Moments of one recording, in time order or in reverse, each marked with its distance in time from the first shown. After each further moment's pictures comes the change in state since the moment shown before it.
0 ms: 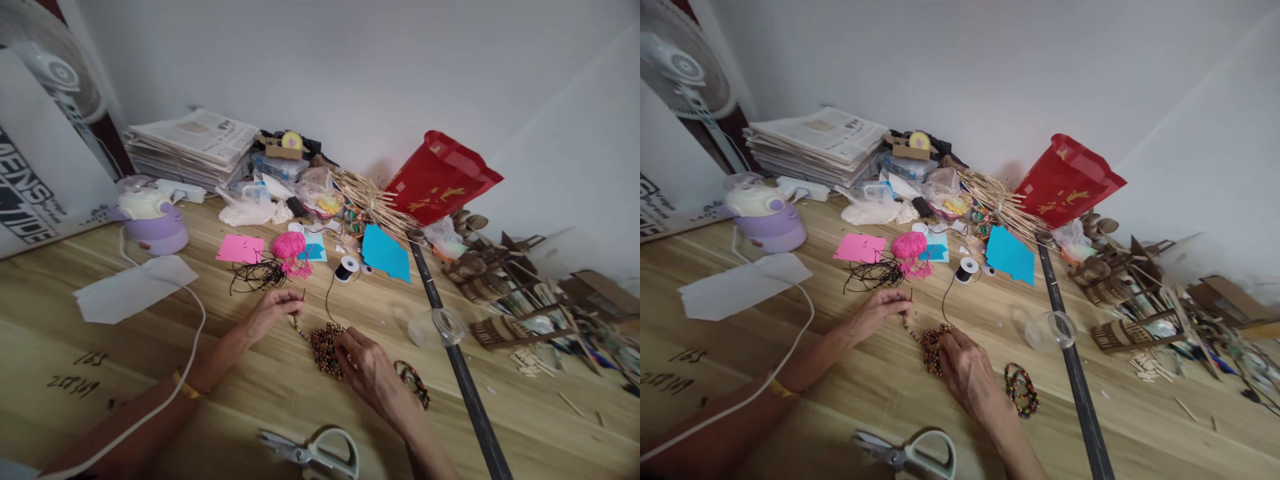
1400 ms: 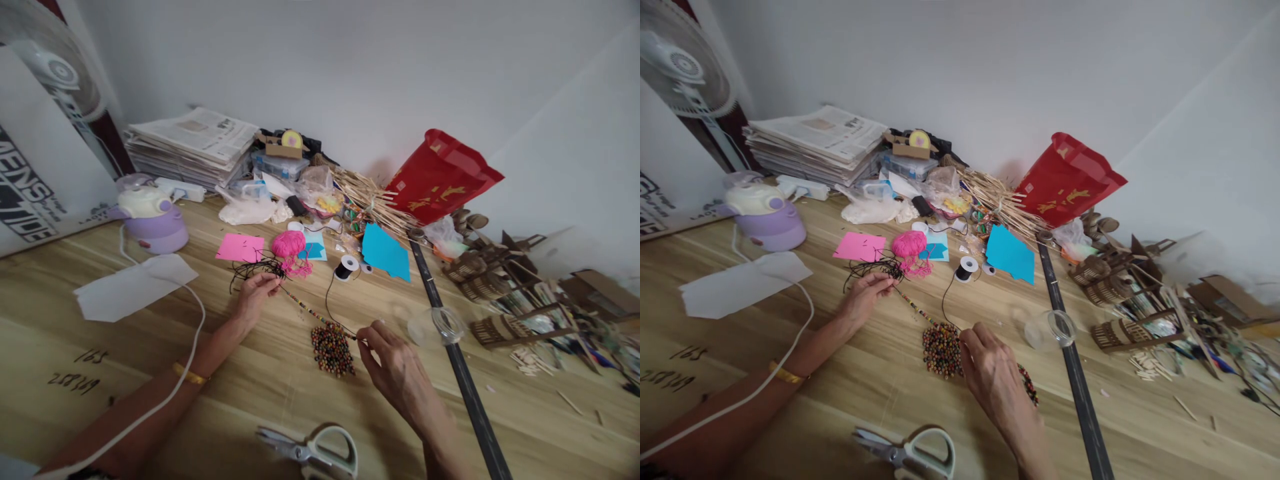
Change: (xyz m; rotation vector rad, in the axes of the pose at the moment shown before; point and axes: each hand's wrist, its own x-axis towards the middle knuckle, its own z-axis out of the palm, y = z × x) left_hand 0.021 -0.009 -0.030 -0.158 0.453 0.109; right_hand -0.016 0.018 -0.020 -0.143 0.166 -0.033
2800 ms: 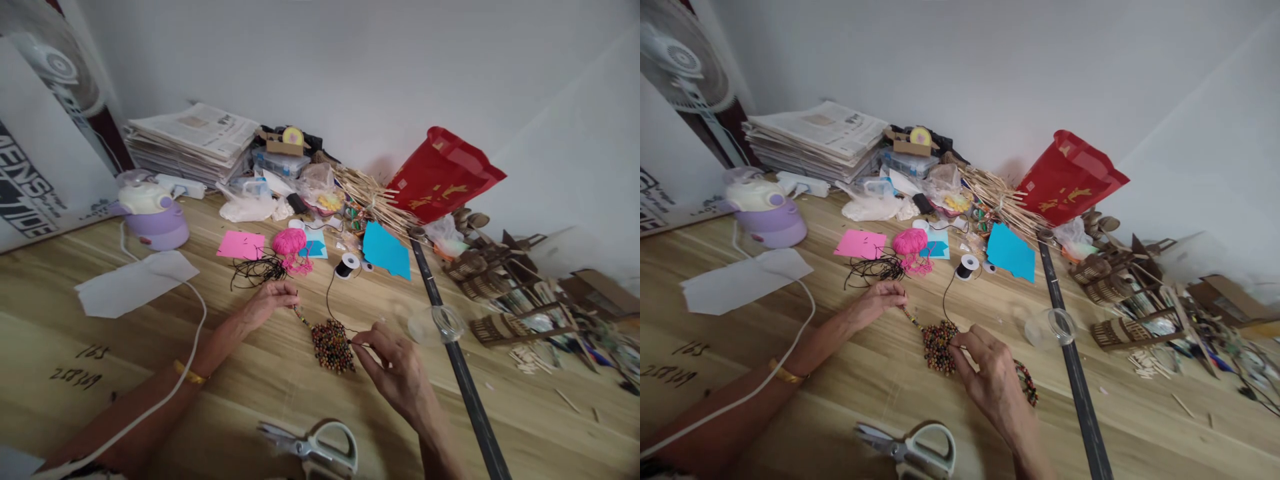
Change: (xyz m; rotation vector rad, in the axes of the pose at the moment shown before) left_hand -0.017 0.010 0.010 0.087 -0.453 -0.122; right_hand 0.000 -0.011 -0.004 0.274 0.110 0.009
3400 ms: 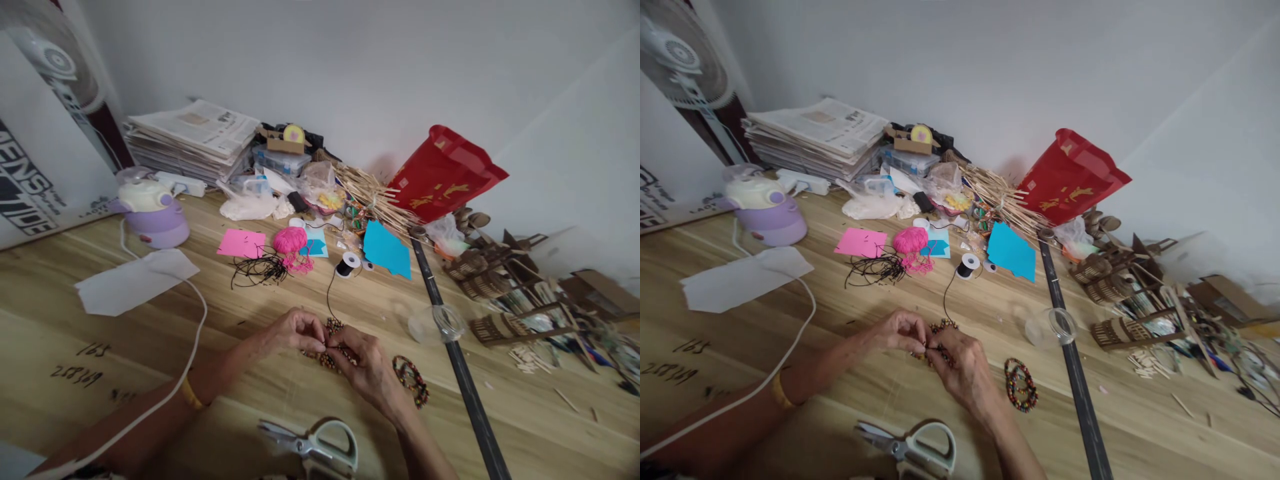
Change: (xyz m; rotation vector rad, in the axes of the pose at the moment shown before) left_hand -0.030 -0.018 0.042 0.054 -0.478 -0.120; right_hand 0.012 -0.009 0.031 0.234 -0.116 0.040
